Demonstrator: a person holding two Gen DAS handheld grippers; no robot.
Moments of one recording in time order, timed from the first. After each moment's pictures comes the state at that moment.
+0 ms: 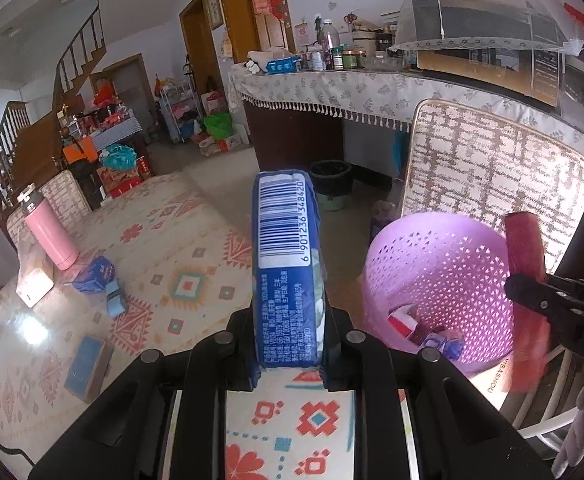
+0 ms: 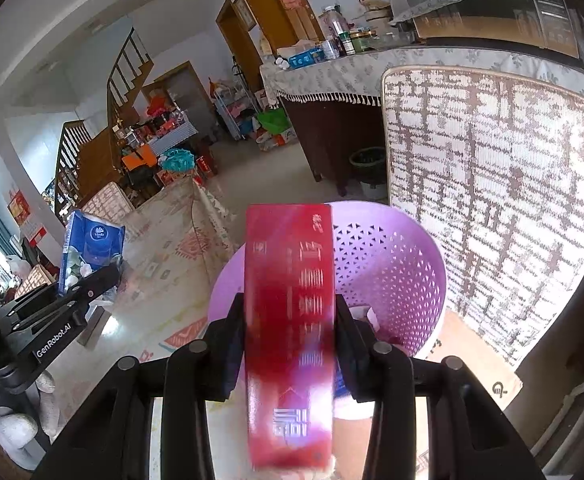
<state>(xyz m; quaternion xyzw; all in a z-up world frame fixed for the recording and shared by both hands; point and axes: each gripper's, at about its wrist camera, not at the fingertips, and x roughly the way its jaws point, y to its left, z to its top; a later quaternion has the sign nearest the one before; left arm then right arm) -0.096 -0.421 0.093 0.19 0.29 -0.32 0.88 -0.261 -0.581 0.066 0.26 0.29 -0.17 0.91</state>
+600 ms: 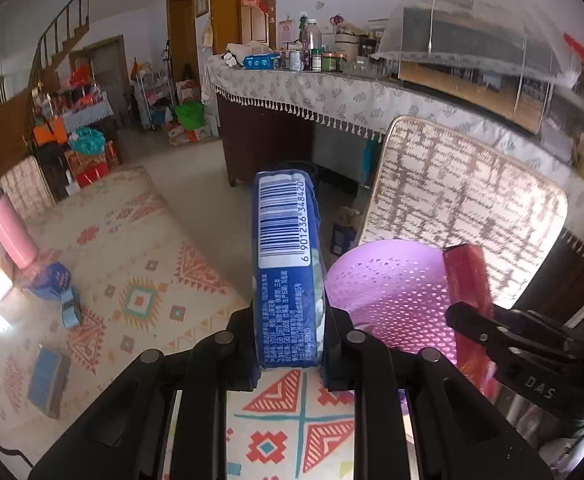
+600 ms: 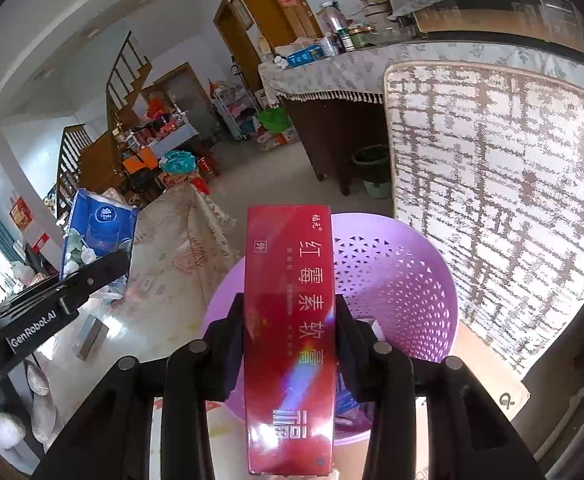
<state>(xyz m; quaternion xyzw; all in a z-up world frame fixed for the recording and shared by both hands) -0.081 -0.440 0.105 0.13 0.32 -0.37 0.86 -0.243 -0.595 0.063 0.27 0.28 -0.16 0.91</state>
